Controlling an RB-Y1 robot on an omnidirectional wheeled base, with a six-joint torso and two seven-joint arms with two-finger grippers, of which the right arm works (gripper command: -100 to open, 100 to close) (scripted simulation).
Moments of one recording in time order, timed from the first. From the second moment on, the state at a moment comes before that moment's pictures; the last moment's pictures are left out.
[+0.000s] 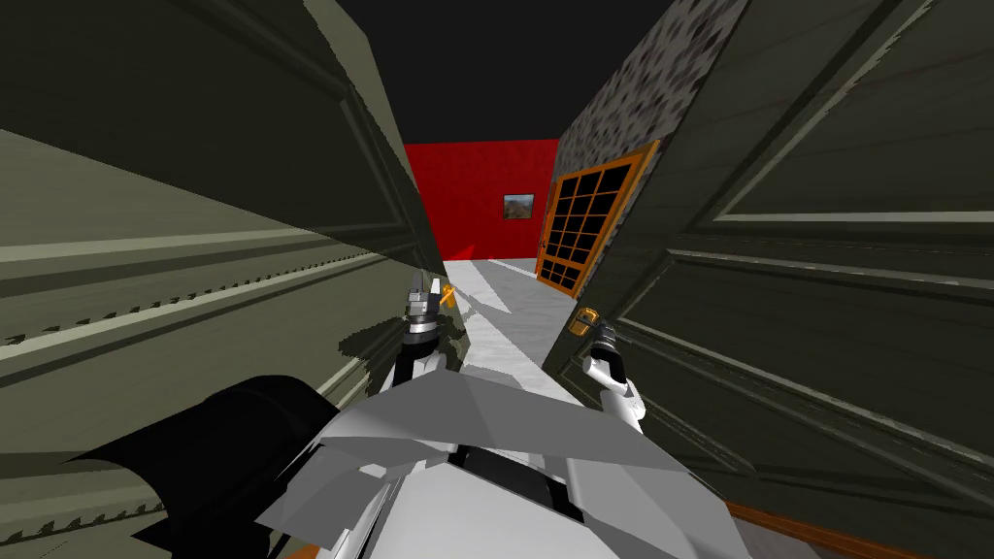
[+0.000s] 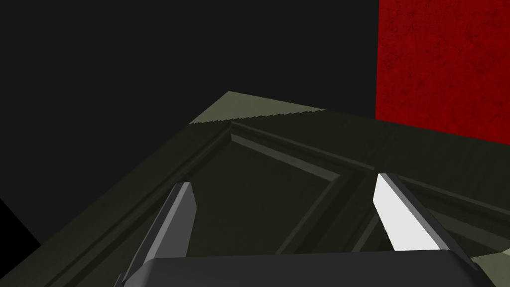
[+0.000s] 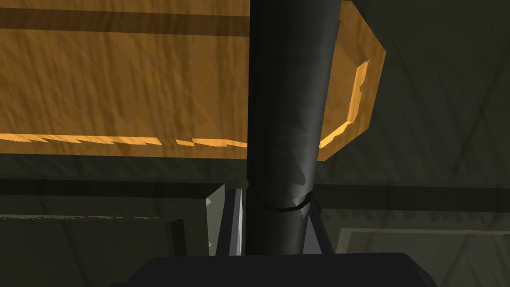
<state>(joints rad) -0.15 -0.07 -0.49 -1.12 -0.07 -0.30 0.11</state>
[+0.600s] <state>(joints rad) -0.15 -0.06 -0.55 -1.14 -0.08 -0.28 0.13</state>
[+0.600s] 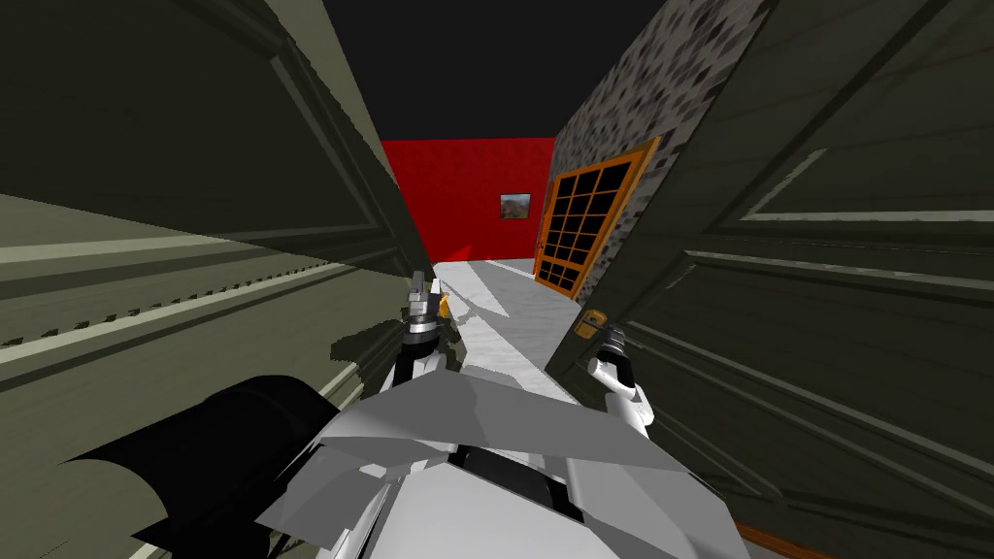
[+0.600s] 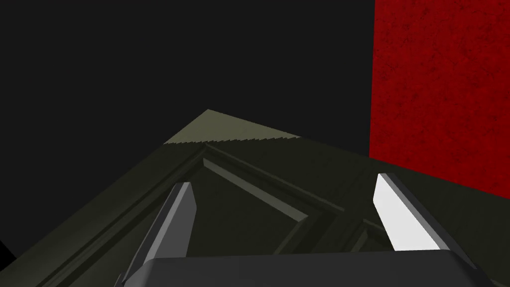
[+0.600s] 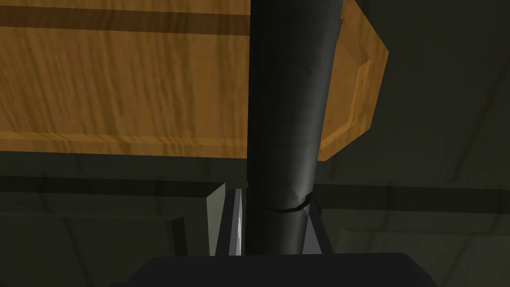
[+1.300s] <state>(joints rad) -0.12 -0.05 -0.63 -1.17 -0.10 -0.28 0.14</state>
